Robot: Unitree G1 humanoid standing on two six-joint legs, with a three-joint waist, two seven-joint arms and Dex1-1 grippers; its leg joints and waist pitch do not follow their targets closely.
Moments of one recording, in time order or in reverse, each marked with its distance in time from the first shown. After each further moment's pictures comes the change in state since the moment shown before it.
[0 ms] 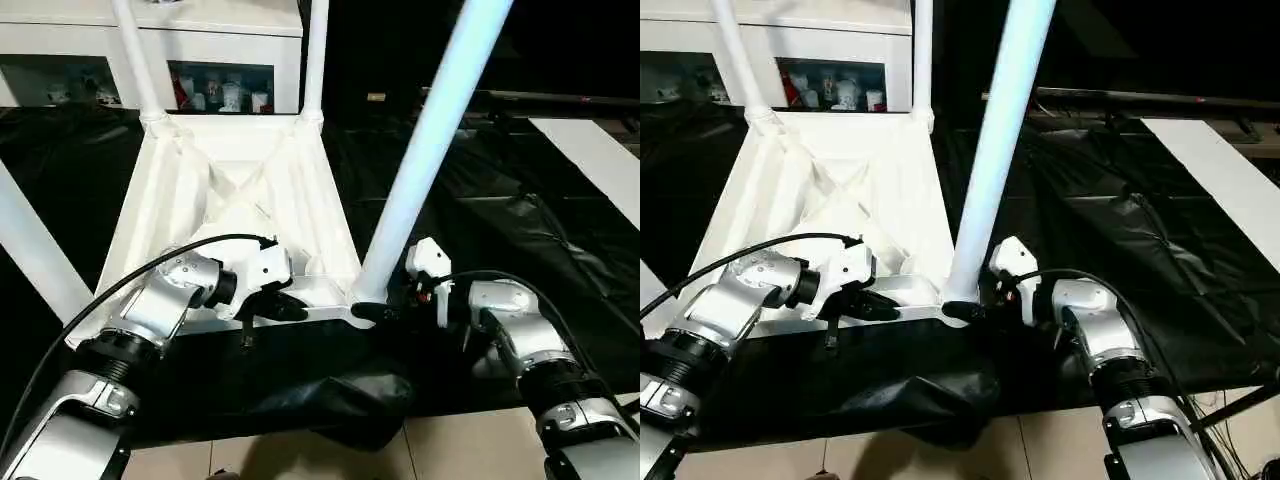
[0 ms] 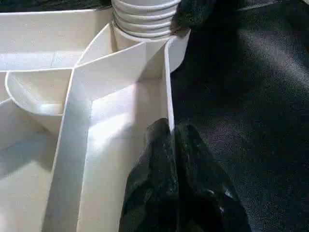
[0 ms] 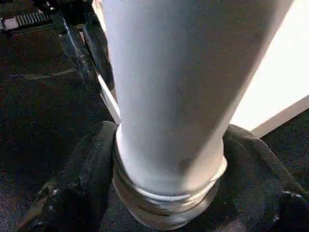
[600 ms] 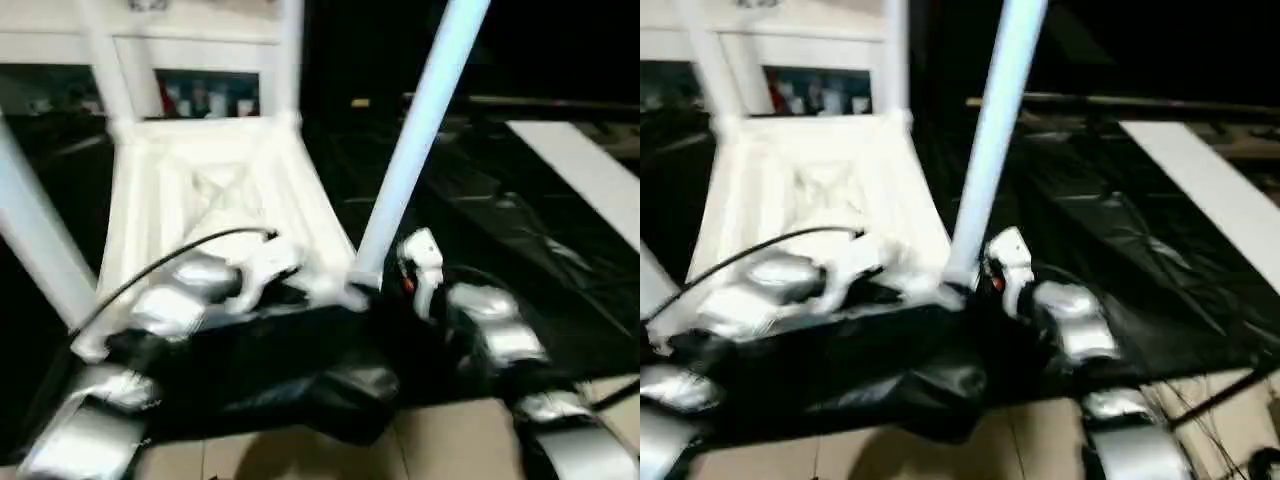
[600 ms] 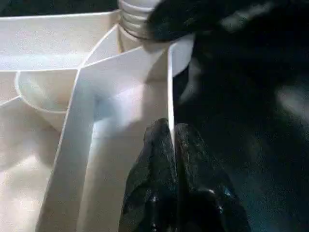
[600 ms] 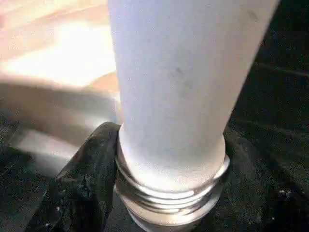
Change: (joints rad) left arm -0.096 -0.204 0.033 0.166 0.071 0.139 0.399; right arm -0.109 0.210 -0.152 0.242 -0.001 0.020 -0.646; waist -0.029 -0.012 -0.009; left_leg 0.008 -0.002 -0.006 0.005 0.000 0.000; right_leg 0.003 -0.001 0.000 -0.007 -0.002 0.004
